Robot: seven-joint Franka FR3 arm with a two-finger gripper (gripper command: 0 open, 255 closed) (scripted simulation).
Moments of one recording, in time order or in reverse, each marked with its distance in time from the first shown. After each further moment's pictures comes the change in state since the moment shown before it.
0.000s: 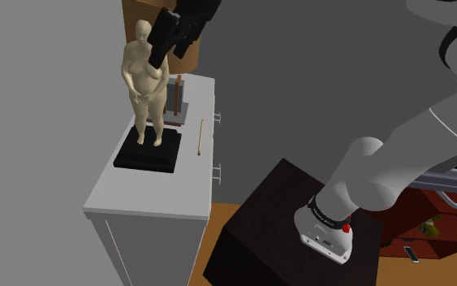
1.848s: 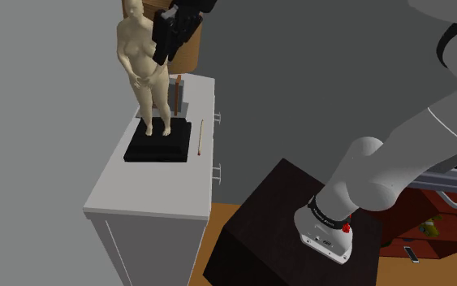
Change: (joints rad) arm 0.000 0.014 0.004 0.044 -0.007 -0.030 0.005
